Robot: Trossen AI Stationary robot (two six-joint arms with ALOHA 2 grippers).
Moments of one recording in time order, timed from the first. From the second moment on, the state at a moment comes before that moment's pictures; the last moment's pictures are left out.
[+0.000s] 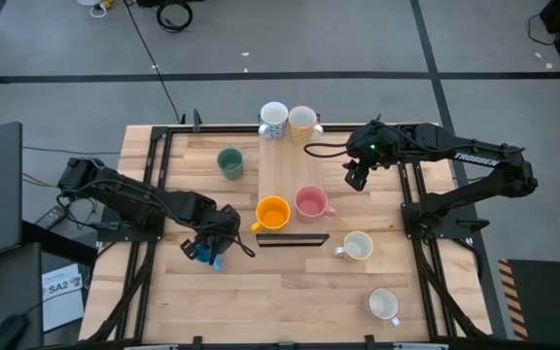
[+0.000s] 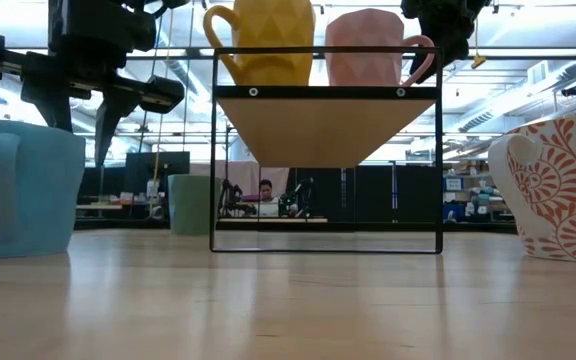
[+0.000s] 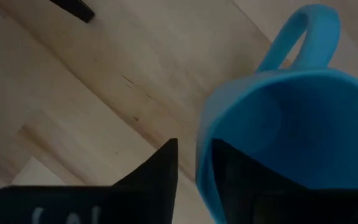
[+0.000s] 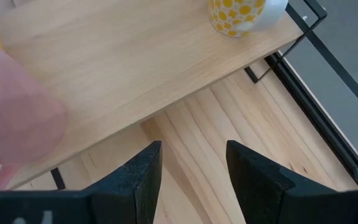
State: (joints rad) left arm -0.23 1.43 0.96 -0.88 0.02 0.59; right arm -0.22 1.16 1.25 -1.03 0.21 0.23
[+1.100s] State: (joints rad) left arm -0.24 1.43 1.24 -1.11 0.03 -0.14; right arm -0.22 1.16 1.25 -1.03 0.21 0.23
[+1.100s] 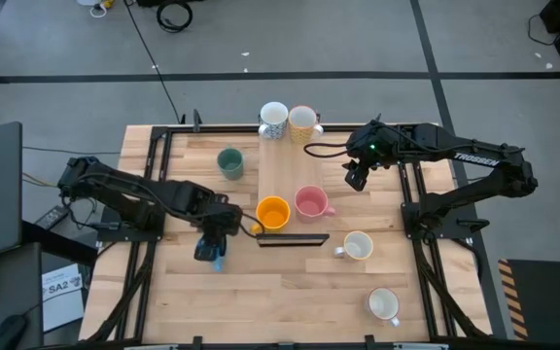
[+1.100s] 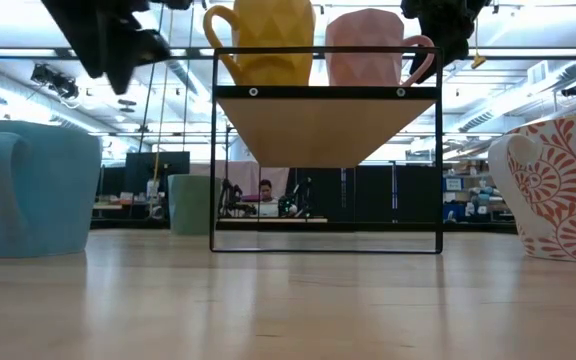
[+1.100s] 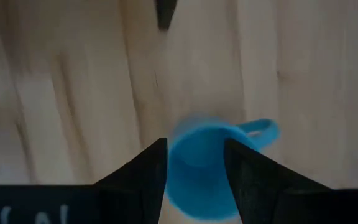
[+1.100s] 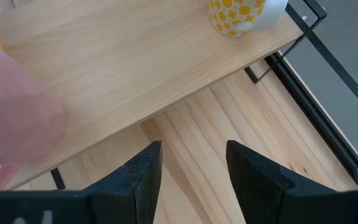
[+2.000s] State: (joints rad) left arm -0.56 1.49 1.27 -1.06 0.08 -2.12; right arm -0.22 1.16 1.25 -1.03 0.16 0.23
